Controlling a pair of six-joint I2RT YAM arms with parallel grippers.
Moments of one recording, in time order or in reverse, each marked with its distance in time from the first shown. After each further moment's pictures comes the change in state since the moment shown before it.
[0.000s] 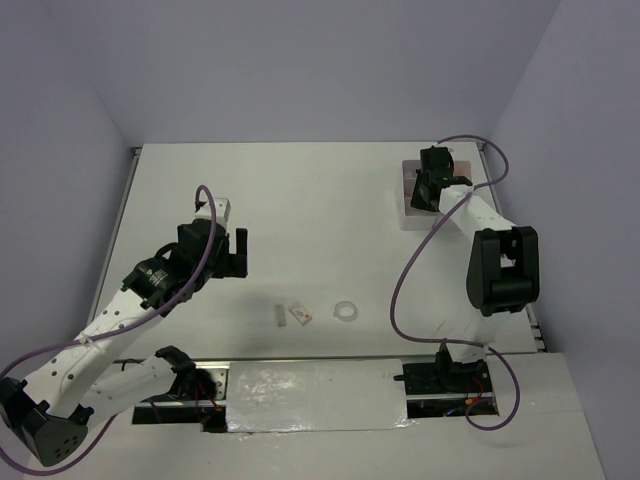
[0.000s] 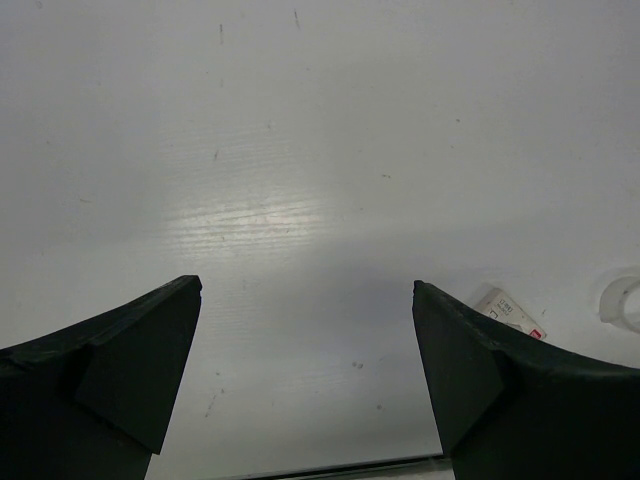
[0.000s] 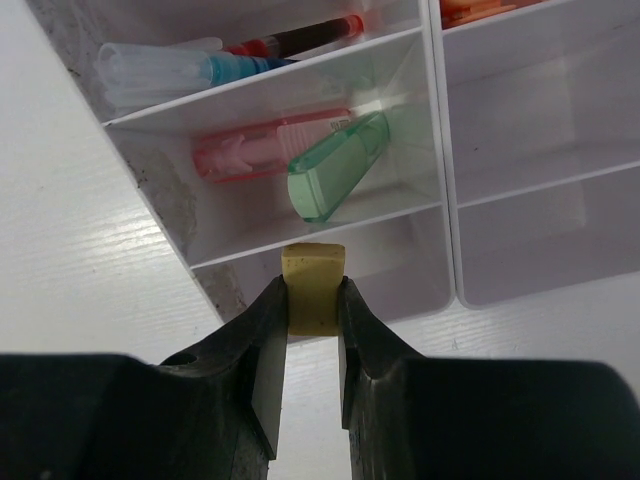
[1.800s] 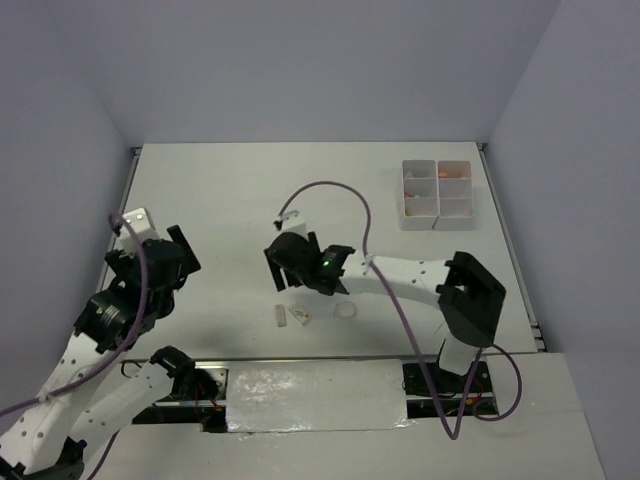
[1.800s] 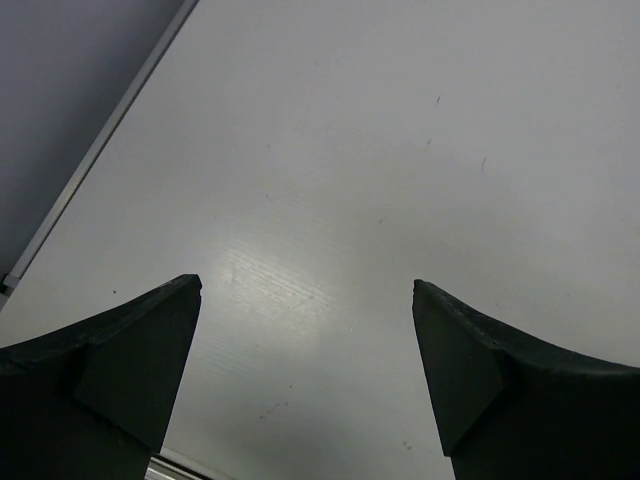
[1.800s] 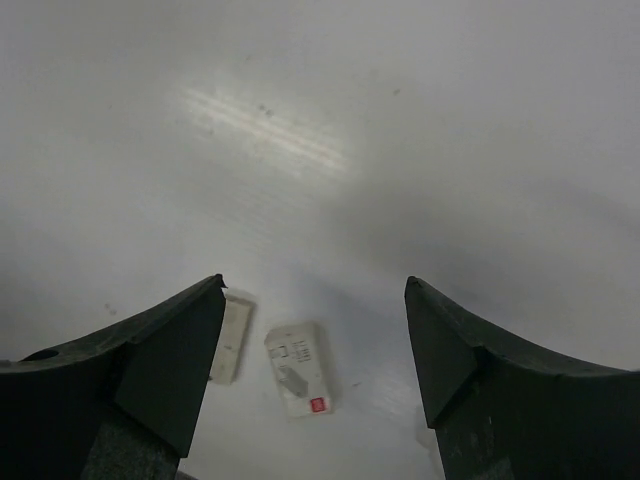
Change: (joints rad) left arm 0.075 -0.213 0.012 -0.188 -0.410 -0.245; right arm 0.959 -0.082 -0.061 0.019 0.204 0.224
